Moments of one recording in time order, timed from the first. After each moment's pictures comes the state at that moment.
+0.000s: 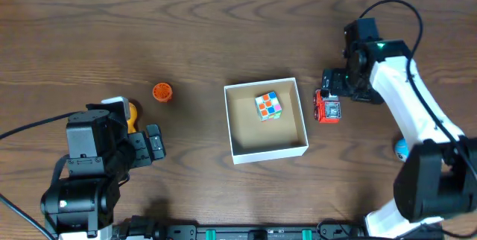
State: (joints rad) left arm 0.04 0.78 0.97 -1.11 0.05 -0.17; right arm 0.12 1.77 1.36 -1.05 0.06 0.29
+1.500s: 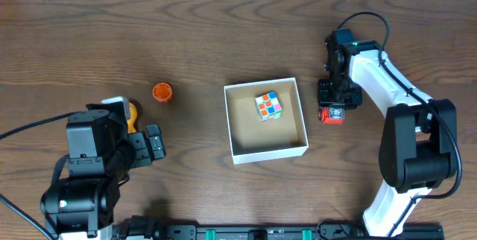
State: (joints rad) left arm 0.04 0.78 0.97 -1.11 0.05 -0.17; right arm 0.16 1.96 1.37 -1.04 0.03 0.24
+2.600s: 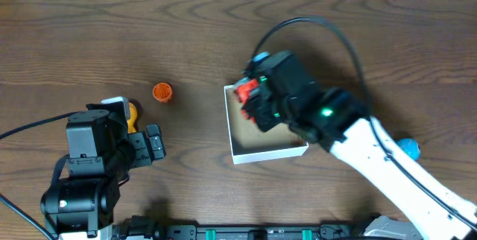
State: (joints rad) left arm 0.04 0.78 0.97 -1.11 0.05 -0.17; right arm 0.74 1.47 1.35 -0.85 -0.03 0.20
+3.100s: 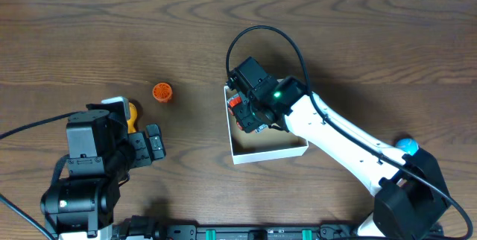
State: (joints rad) left arm 0.04 0.78 0.97 -1.11 0.05 -0.17; right arm 0.76 1.74 1.35 -0.83 -0.02 0.20
